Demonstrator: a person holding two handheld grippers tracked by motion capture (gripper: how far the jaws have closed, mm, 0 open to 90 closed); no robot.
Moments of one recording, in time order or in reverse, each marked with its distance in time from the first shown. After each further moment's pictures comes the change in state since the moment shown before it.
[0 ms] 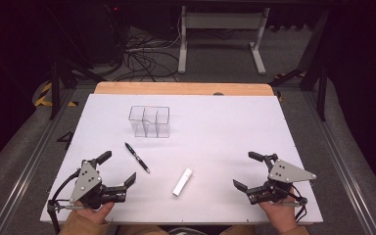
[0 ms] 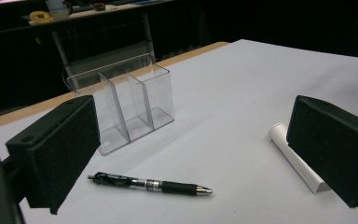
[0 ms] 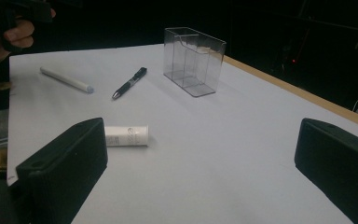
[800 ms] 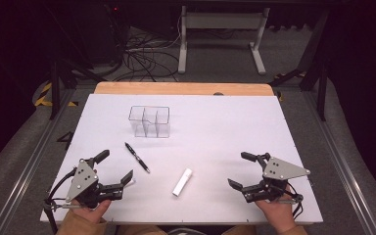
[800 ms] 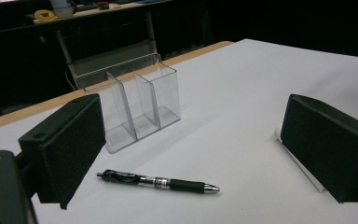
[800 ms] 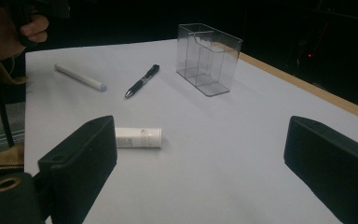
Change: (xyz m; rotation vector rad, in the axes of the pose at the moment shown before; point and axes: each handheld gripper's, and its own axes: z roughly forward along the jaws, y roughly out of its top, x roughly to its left) left arm 0.006 0.002 -0.004 0.004 0.013 0.006; right arm 0.003 0.010 0.009 0.030 0.051 0.002
